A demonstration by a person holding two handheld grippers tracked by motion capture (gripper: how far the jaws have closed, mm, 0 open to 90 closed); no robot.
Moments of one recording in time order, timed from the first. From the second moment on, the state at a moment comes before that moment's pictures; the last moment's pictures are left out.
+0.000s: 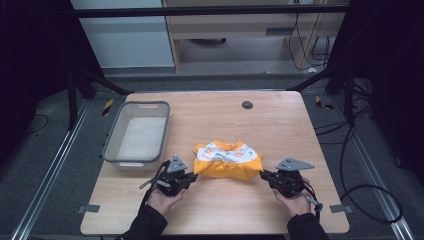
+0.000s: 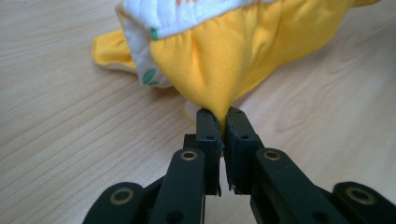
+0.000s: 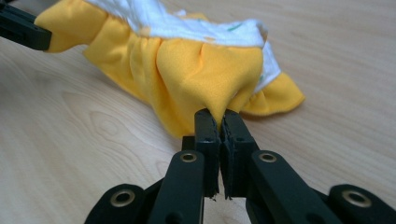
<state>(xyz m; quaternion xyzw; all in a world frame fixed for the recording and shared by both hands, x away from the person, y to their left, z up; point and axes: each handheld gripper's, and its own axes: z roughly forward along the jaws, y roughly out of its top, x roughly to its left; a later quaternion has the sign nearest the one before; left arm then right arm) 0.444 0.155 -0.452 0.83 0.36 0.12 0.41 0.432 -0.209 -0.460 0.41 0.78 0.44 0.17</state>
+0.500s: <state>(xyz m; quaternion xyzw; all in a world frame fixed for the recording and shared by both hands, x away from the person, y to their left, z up) 0.409 0.180 -0.444 0.85 0.35 0.07 0.39 0.382 -0.219 -0.443 0.39 0.80 0.46 0.09</state>
